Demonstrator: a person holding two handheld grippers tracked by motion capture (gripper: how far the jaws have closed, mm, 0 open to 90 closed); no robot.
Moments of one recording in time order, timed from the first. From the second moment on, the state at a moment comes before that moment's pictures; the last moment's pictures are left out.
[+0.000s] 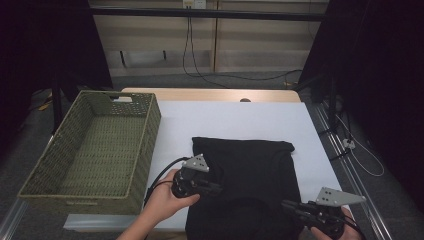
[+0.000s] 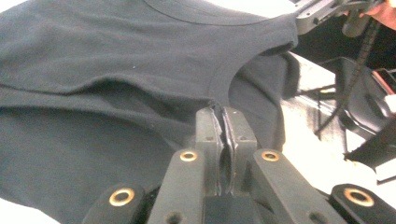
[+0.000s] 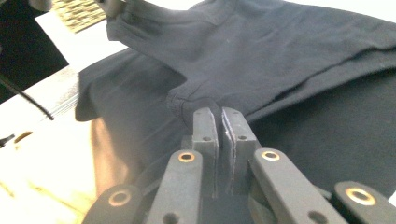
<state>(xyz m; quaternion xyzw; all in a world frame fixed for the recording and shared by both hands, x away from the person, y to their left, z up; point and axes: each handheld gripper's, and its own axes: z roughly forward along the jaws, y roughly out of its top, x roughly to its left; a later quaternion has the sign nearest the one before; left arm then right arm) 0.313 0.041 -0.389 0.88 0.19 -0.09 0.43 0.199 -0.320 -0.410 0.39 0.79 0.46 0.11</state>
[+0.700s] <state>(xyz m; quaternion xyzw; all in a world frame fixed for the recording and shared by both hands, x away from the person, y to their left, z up) 0.379 0.033 -0.409 0.89 0.24 -0.05 0.38 0.306 -0.328 -0.421 0.44 0.77 0.43 0.14</state>
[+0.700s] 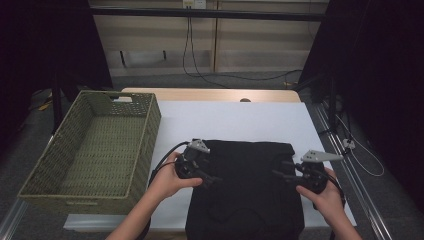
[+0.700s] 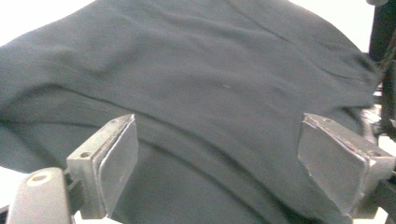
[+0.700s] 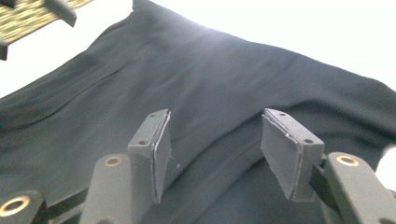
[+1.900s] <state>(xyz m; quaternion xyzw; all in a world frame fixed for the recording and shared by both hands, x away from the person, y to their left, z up) 0.496 0.048 -0.435 0.86 0.36 0.06 0.36 0.404 -0.362 -0.457 0.53 0.76 0.35 0.15</state>
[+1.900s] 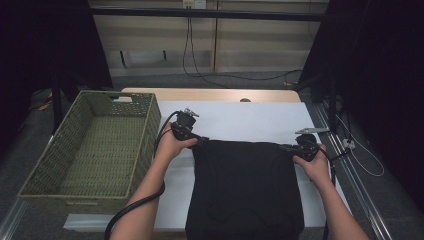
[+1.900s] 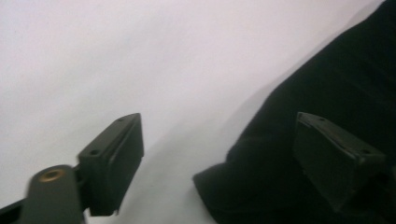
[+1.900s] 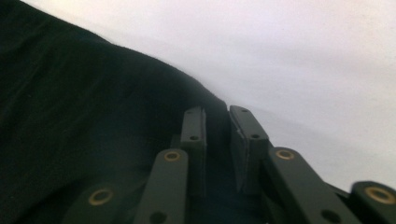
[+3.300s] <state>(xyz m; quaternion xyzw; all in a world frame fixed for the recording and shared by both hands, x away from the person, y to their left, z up) 0.500 0.072 -0.406 0.85 0.39 0.12 0.34 0.431 -0.356 -0.421 0.53 0.73 0.38 0.21</state>
